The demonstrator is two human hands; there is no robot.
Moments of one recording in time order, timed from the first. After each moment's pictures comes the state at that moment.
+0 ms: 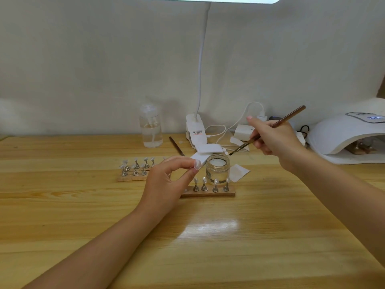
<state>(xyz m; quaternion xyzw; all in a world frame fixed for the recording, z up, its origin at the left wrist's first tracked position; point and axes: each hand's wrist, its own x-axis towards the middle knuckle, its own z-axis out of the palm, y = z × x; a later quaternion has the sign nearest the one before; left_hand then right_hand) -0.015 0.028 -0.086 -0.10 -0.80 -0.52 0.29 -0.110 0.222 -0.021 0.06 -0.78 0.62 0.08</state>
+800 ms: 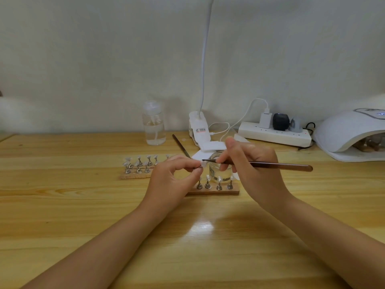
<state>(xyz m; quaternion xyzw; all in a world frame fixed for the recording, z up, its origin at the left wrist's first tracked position) -0.013 0.029 -0.084 -0.09 -0.82 -0.49 0.28 -0.050 0.183 -0.063 0.35 -0.69 0.60 0.20</state>
